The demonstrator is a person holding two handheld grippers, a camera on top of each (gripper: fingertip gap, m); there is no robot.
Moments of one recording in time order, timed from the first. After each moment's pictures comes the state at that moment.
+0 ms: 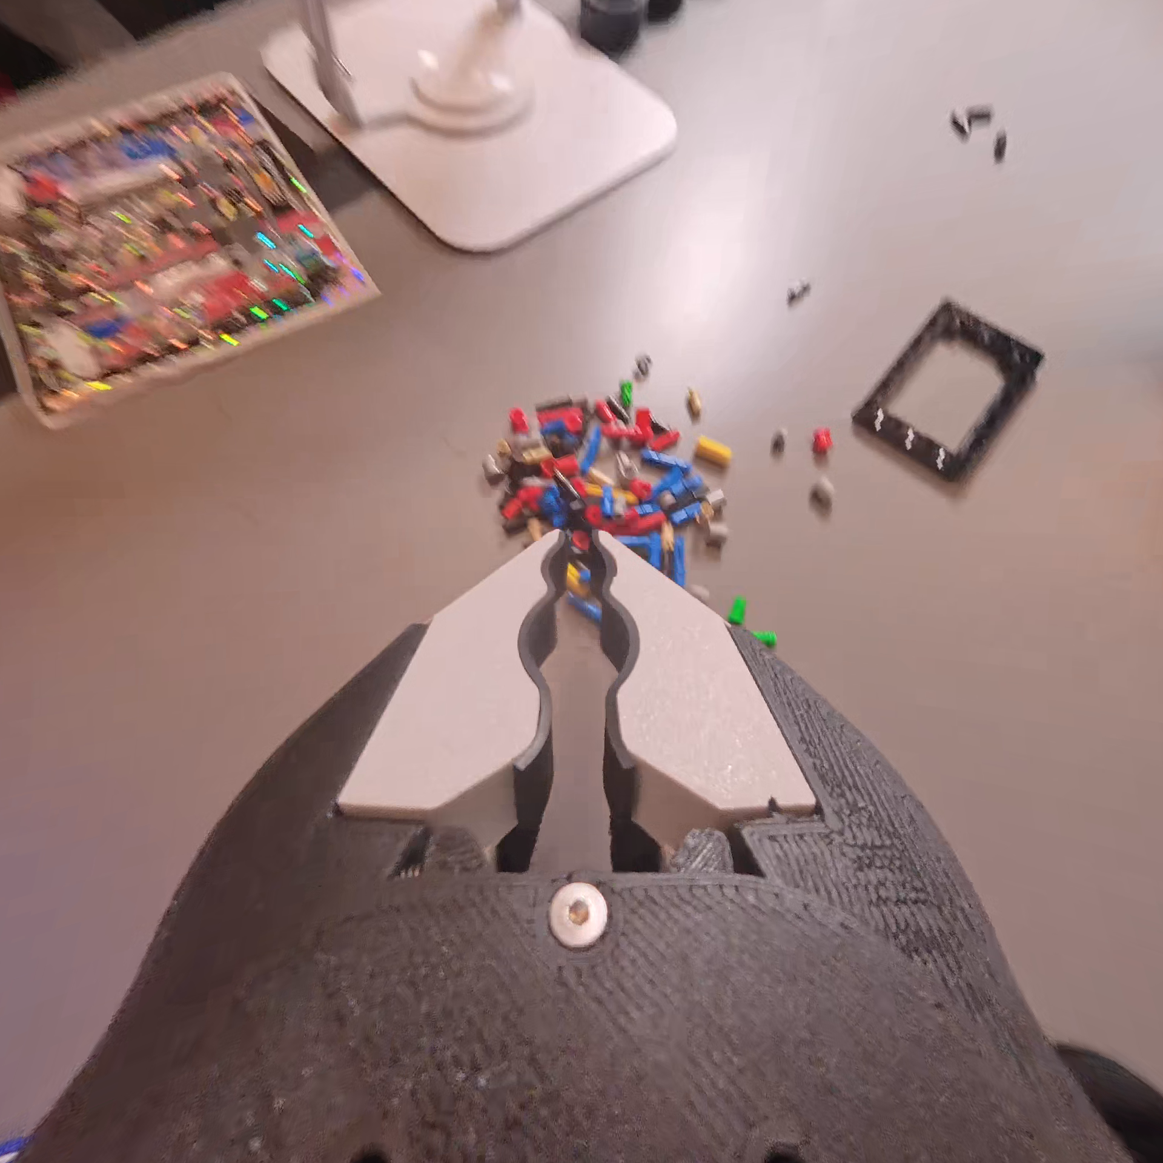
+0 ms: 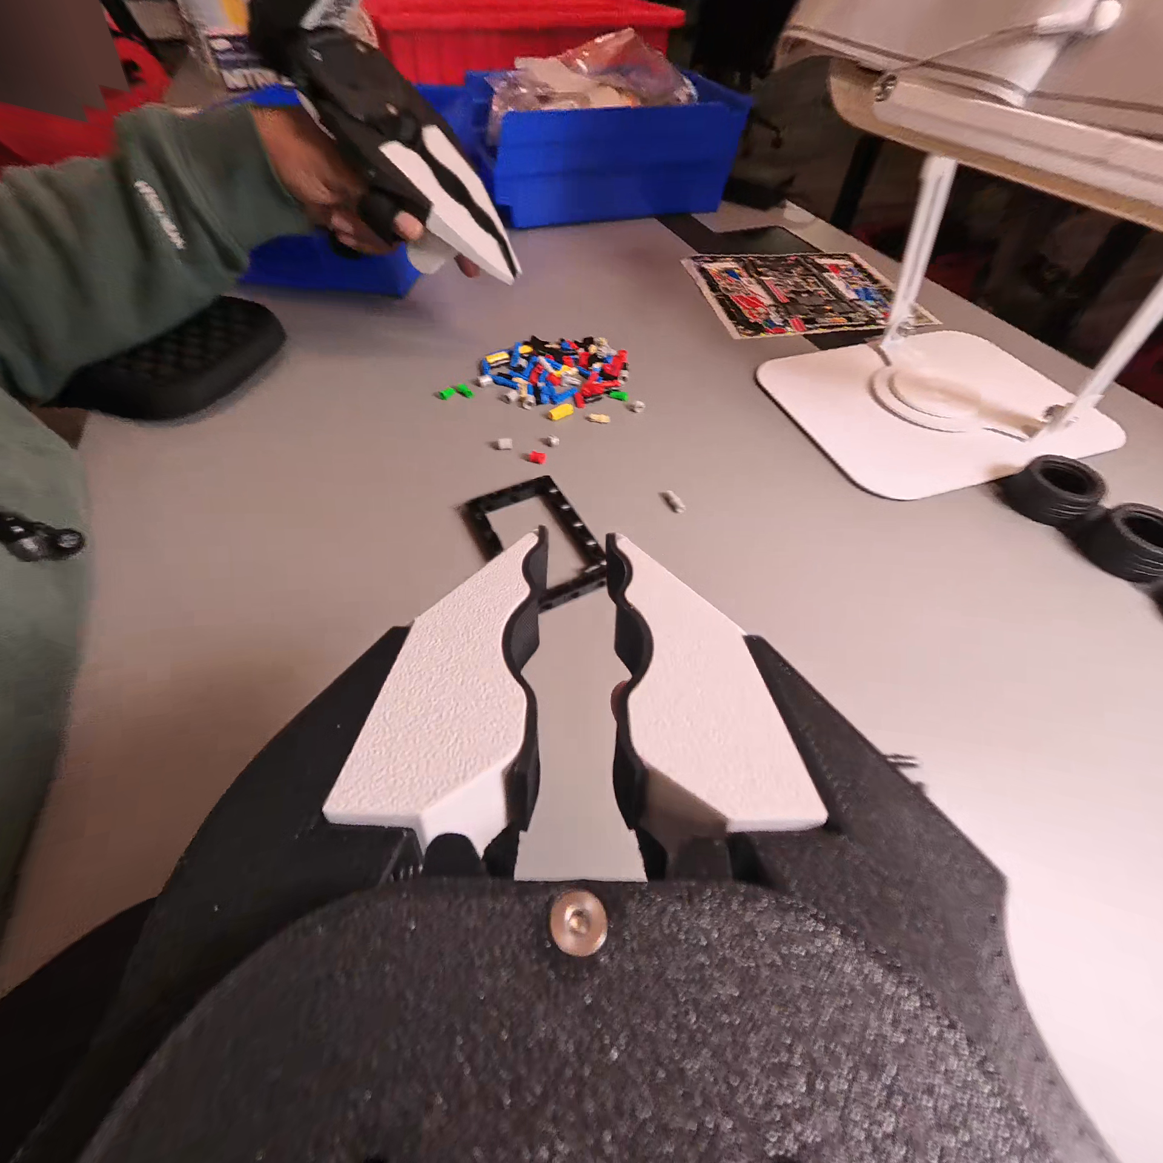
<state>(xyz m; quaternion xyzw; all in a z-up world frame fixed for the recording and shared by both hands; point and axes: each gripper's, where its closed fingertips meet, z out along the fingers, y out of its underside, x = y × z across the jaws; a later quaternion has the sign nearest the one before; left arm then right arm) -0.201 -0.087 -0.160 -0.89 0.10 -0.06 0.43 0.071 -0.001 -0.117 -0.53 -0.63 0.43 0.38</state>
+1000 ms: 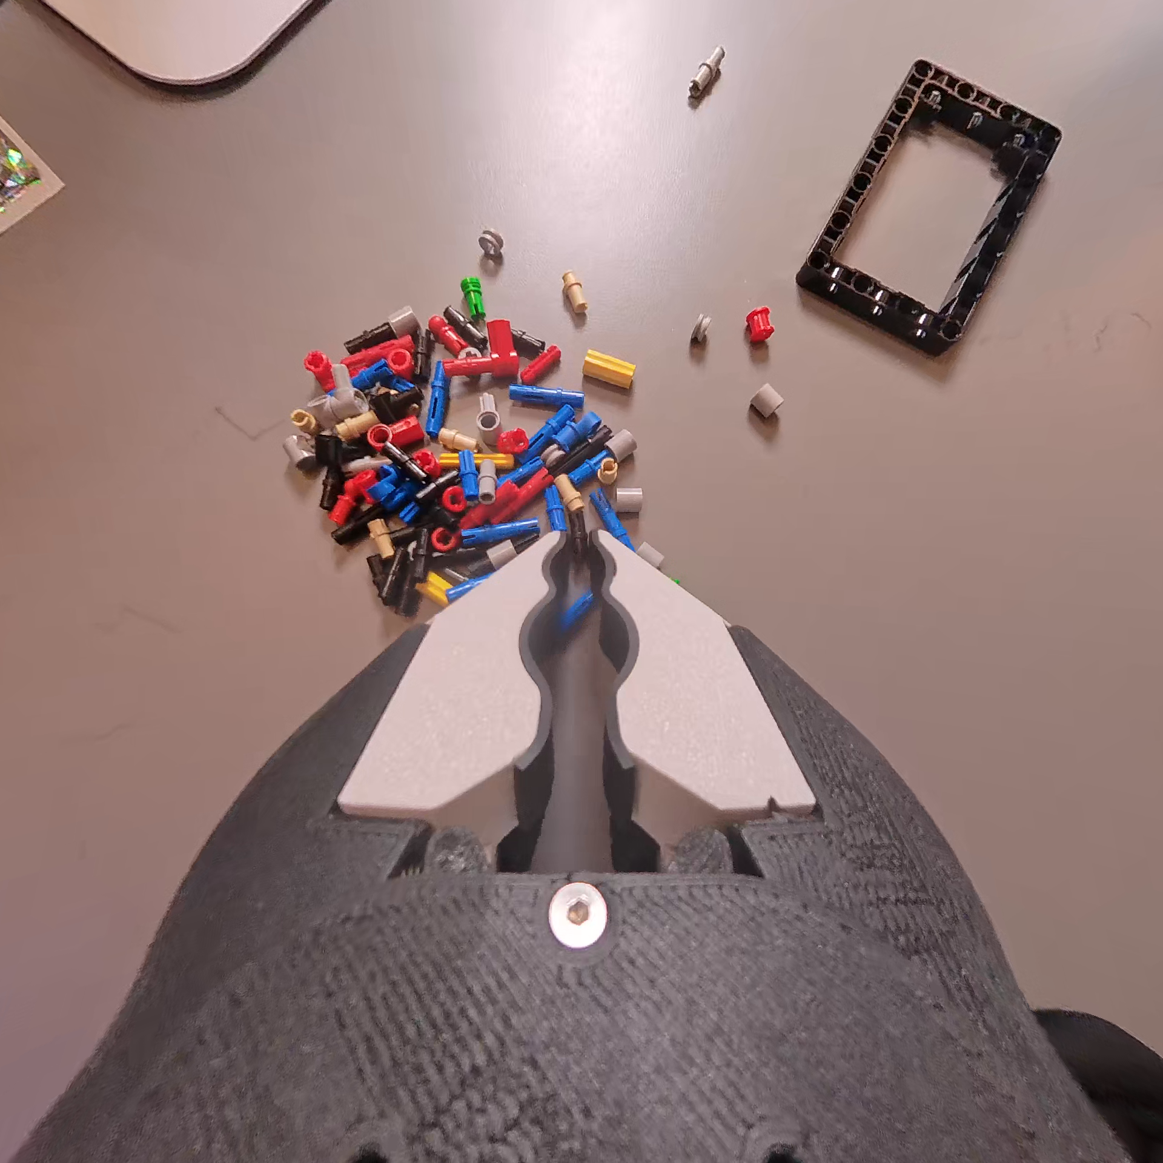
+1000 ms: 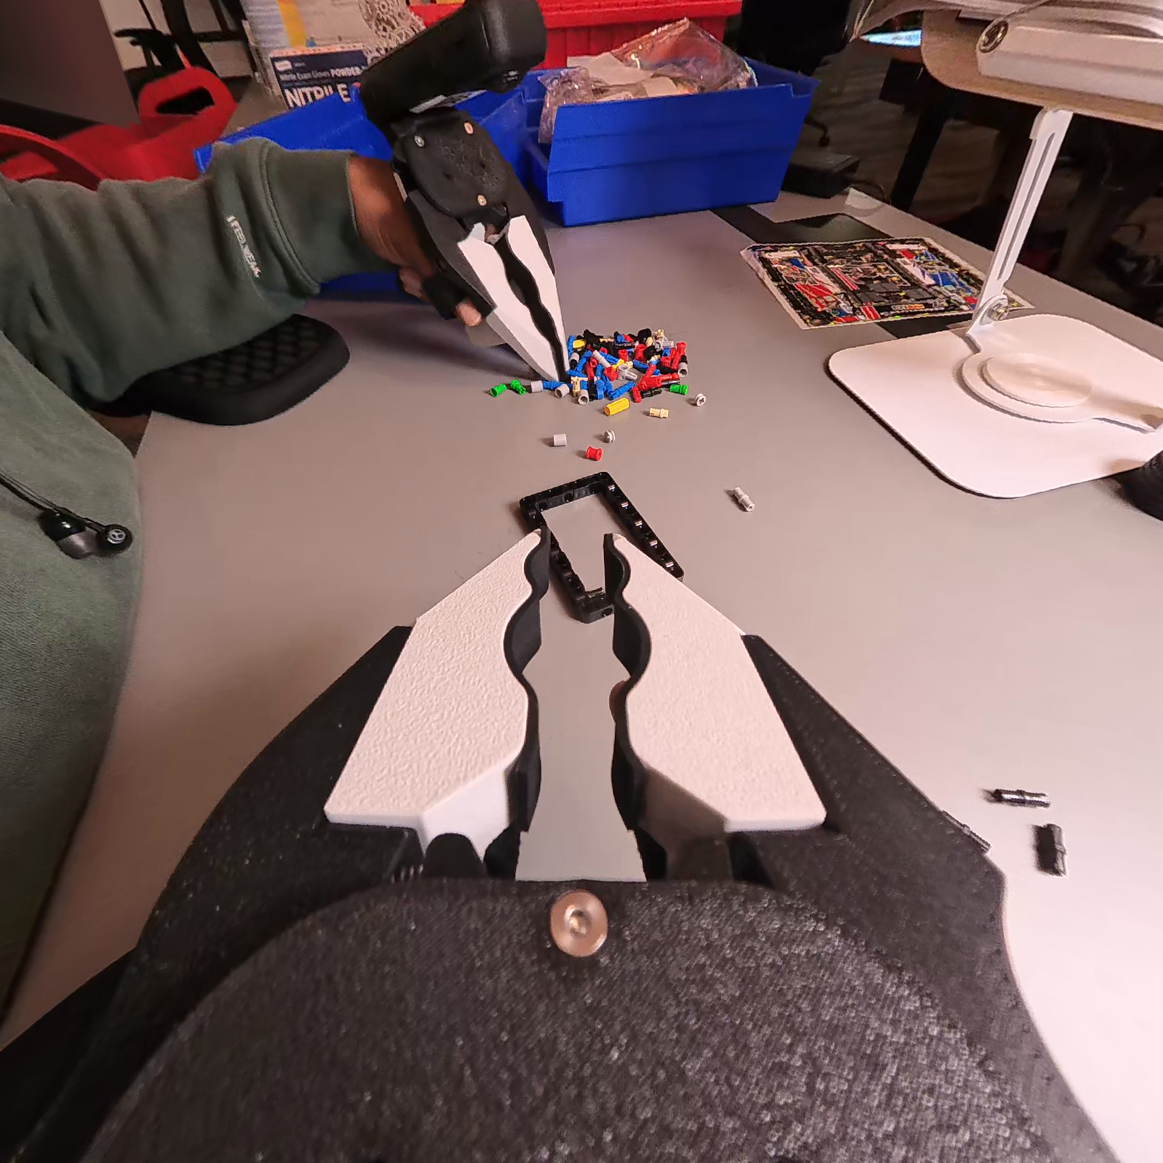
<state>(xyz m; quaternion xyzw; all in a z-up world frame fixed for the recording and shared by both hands) -0.155 -0.088 -0.218 -0.92 0.19 -0.08 0.32 0.064 -0.028 -0.132 -0.52 -0.63 0.46 0.36</state>
